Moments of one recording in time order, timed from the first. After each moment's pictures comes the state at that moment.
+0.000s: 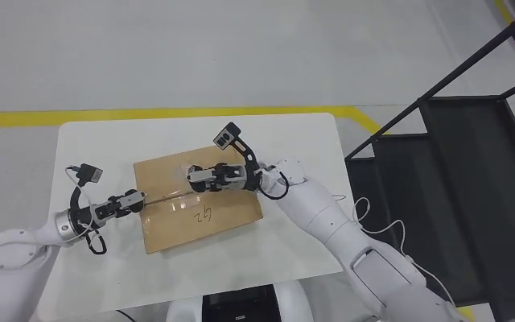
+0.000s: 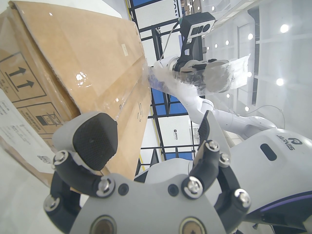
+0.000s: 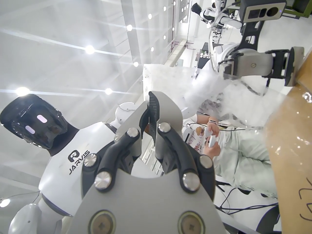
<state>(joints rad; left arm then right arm) 1.45 -0.77 -1.45 -1.49 -0.49 -0.52 -1.06 -0.85 -1.49 0.86 -0.97 0.91 -0.46 1.36</state>
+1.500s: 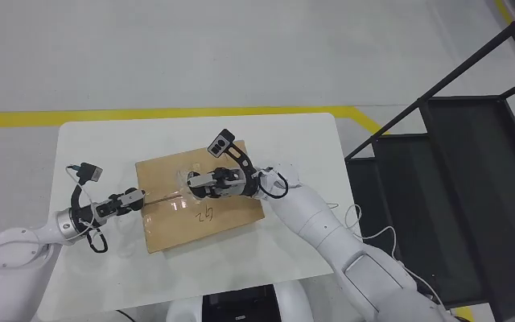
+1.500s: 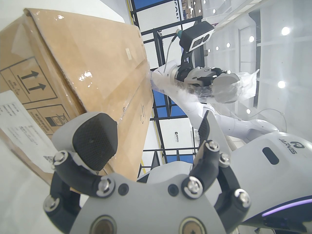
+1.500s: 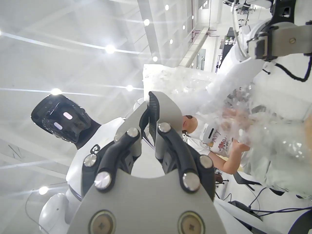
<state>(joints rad) 1.45 -0.79 -1.46 -1.48 -0.47 -0.51 -1.05 -0.88 -1.56 0.91 -0.90 0.98 -0.34 1.48</state>
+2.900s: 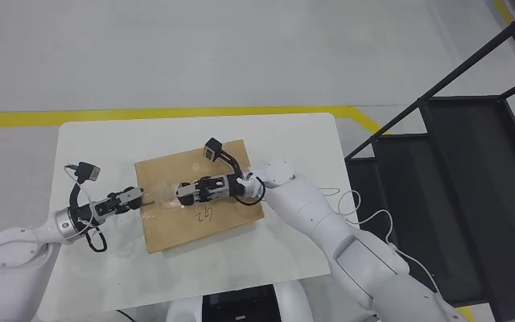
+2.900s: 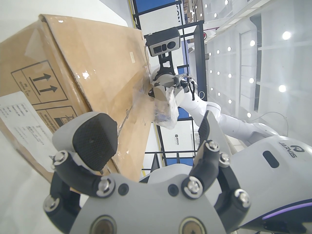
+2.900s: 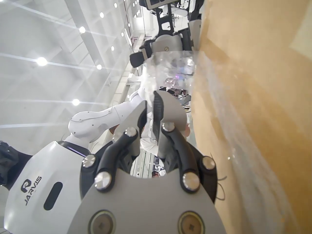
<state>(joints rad) 1.44 -0.81 -1.48 -1.47 -0.45 -0.49 -1.05 -0.75 -1.60 0.81 -0.68 0.64 -0.52 1.30</state>
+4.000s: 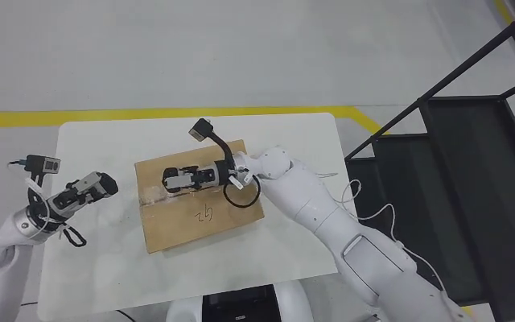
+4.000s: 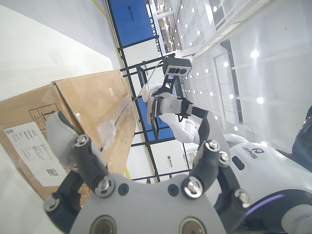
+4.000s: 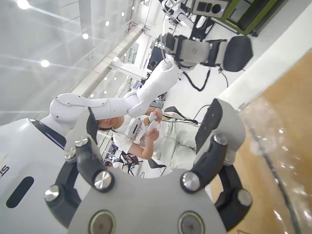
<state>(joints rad) 1.51 -0.81 -1.66 -1.51 -0.64 -0.51 -1.07 -0.74 -1.54 0.82 -0.95 0.46 -0.65 1.17</state>
